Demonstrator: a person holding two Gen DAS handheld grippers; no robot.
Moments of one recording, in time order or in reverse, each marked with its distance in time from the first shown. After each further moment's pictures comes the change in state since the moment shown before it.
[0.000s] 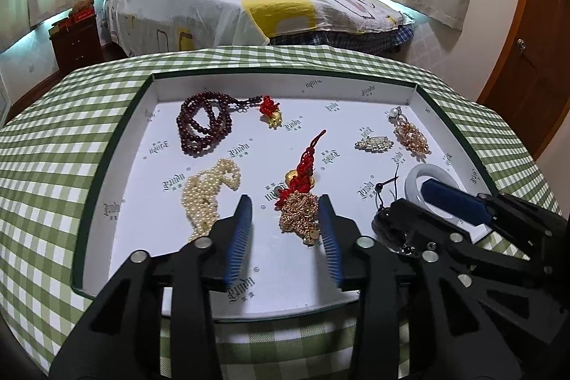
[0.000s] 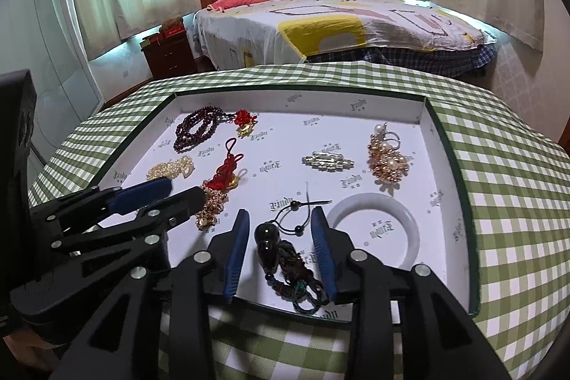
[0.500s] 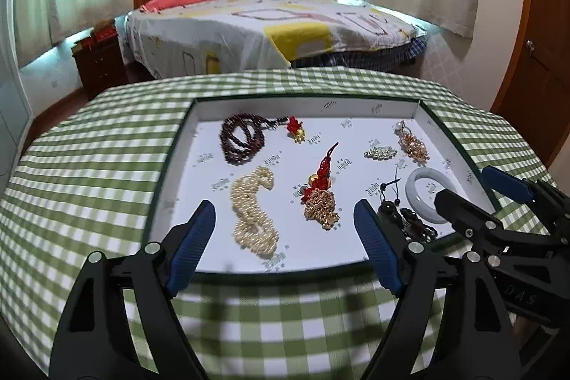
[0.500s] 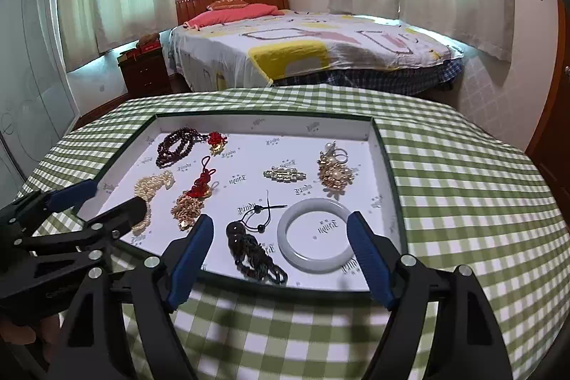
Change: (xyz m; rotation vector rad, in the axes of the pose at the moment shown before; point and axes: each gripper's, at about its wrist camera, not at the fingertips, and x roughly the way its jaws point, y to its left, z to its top) left arm -0.057 0.000 -0.006 0.019 -0.078 0.102; right arm -0.047 -0.006 -0.005 0.012 -0.081 -0.125
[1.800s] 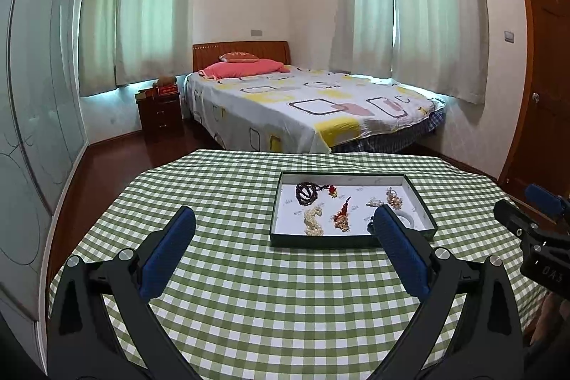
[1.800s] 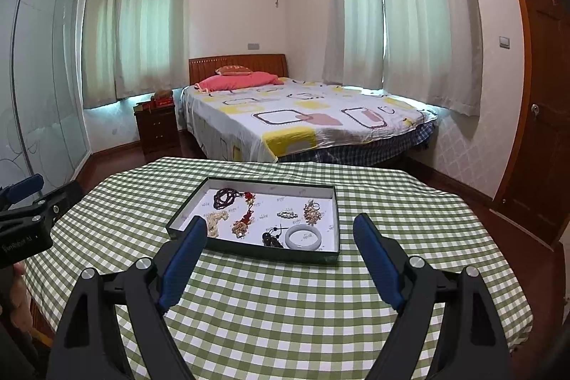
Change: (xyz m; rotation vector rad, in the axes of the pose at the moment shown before) left arm -0.265 0.021 -0.034 -0.066 -0.290 0.163; right arm -0.221 0.025 -0.020 -0.030 -0.266 -0.031
